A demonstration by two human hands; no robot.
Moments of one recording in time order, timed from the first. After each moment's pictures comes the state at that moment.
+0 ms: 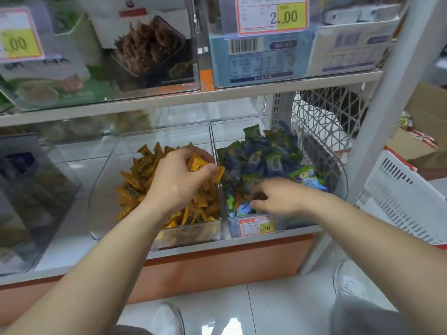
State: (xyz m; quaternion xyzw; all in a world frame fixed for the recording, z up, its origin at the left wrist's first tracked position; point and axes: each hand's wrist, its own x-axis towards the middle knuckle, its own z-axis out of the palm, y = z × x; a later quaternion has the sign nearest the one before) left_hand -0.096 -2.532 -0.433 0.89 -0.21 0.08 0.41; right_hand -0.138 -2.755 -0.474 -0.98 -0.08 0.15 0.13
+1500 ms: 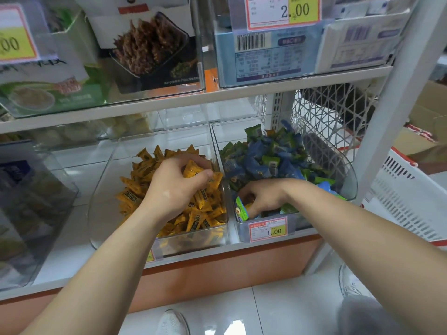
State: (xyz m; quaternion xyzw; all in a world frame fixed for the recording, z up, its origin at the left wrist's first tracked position) left_hand -0.083 -2.515 -0.443 0.86 -0.19 0.00 0.47; right_hand -0.085 -2.748 -0.502 -0.93 -0.09 0.27 0.23
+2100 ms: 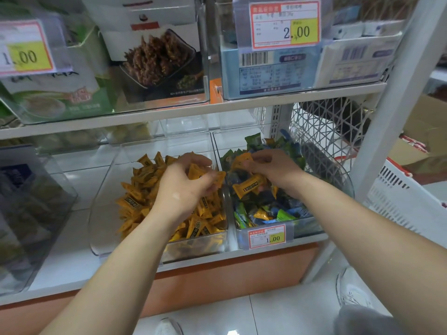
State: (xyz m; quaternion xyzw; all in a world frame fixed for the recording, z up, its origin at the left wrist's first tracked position) left_hand -0.085 -2.531 -0.445 0.78 -0.15 -0.02 0.61; right_hand -0.081 -2.764 -0.477 -0.79 0.09 -0.04 0.61
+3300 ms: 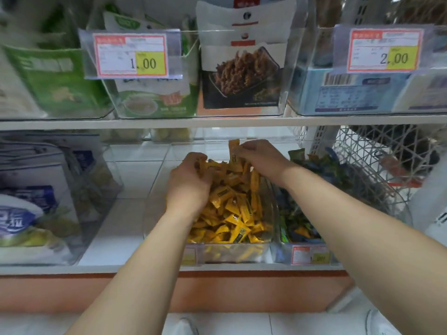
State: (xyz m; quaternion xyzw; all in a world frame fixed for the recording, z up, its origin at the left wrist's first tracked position) left_hand -0.042 -2.464 -0.460 0.88 -0.04 0.16 0.45; right_hand -0.012 -2.658 -0.433 -0.85 -0.03 -0.03 0.52
